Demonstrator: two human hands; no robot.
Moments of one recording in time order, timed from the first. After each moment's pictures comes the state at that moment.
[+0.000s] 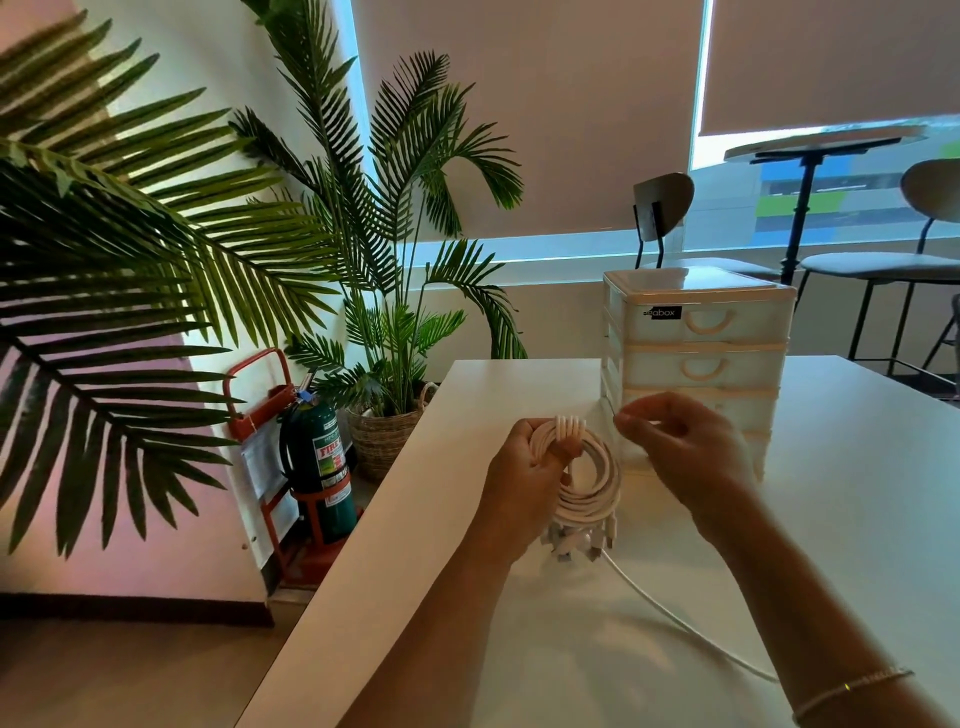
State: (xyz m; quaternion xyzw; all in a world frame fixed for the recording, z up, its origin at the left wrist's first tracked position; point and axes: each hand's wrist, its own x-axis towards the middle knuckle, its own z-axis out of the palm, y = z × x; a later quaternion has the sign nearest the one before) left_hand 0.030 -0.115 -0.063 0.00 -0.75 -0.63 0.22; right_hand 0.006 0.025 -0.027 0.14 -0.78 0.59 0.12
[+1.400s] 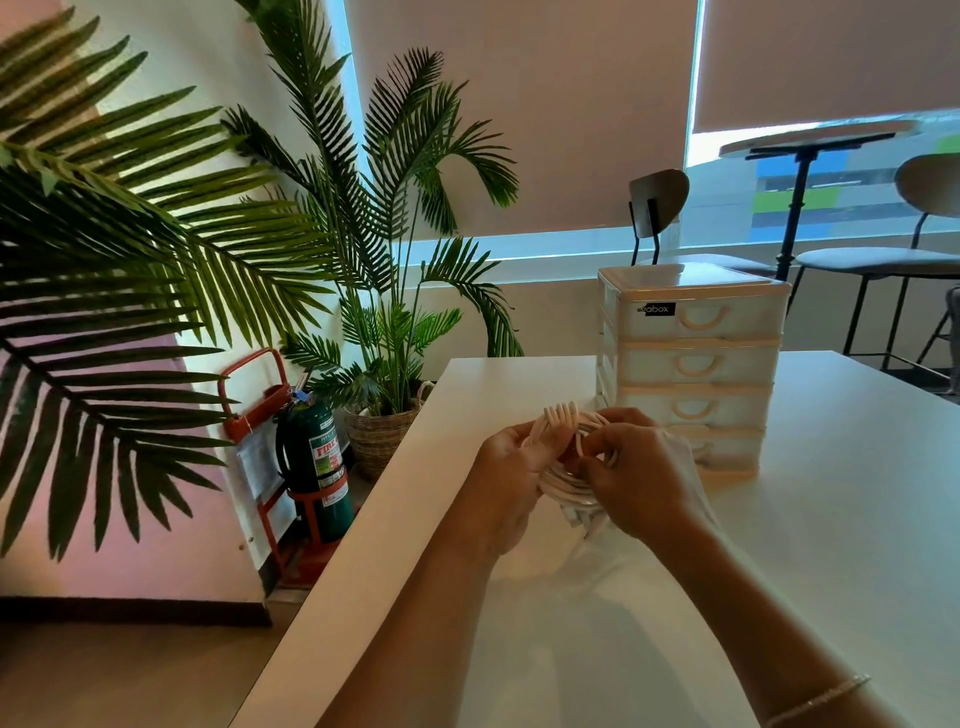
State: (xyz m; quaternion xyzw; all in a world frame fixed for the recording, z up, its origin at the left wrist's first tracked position) left_hand 0.030 -0.122 -0.055 -0.07 -0.63 -0.77 0.10; right_hand 0.020 0.005 -0.035 0.23 -0.88 0.38 0.18
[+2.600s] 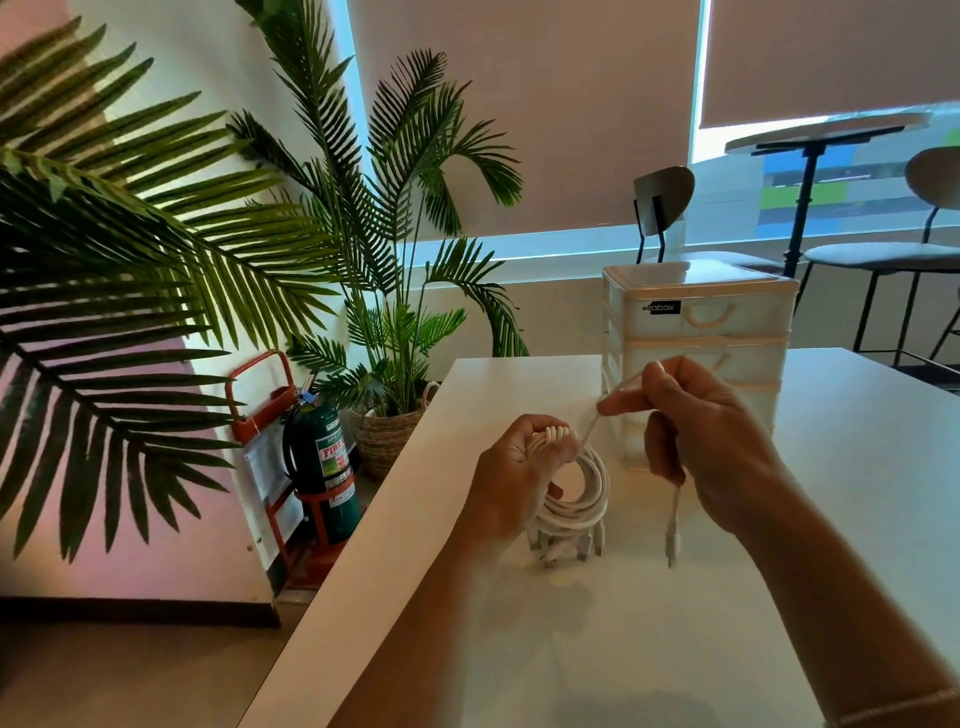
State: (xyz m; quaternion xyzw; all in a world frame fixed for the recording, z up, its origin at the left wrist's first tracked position) left_hand 0.034 -0.127 -0.061 -0.02 -0.78 -0.59 0.21; right_hand 0.025 0.028 -0.003 0.22 -0.66 0.71 0.03
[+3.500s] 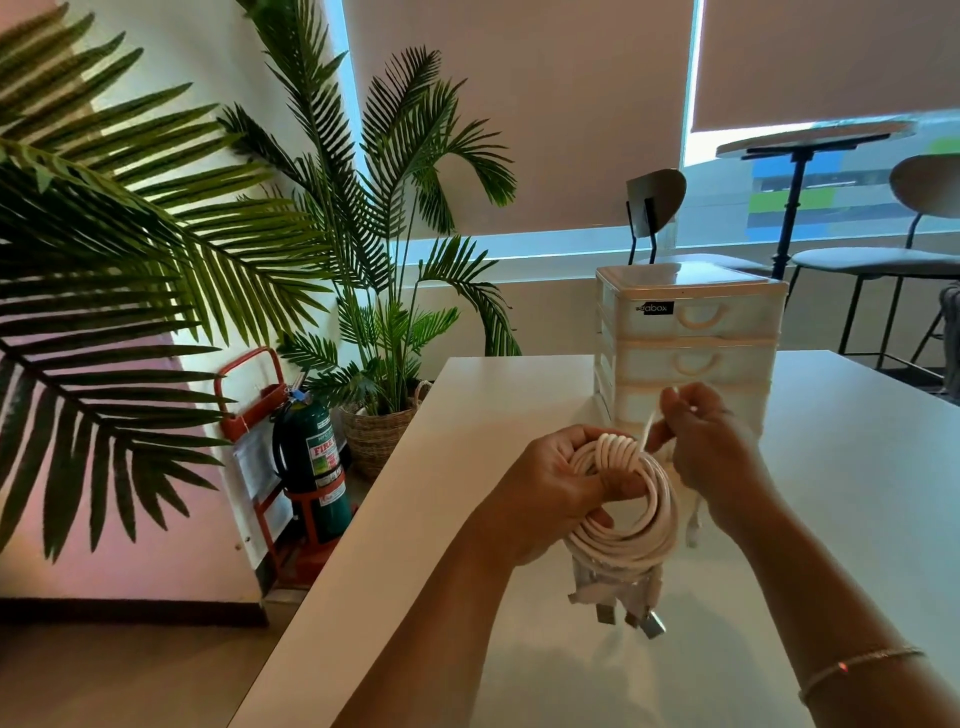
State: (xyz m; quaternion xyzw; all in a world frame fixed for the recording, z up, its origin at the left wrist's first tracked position) left_hand 0.051 -0.104 -0.045 -0.16 -0.71 -0.68 0.03; right_hand -0.006 0.038 -0.028 0.09 -0.78 0.62 0.10
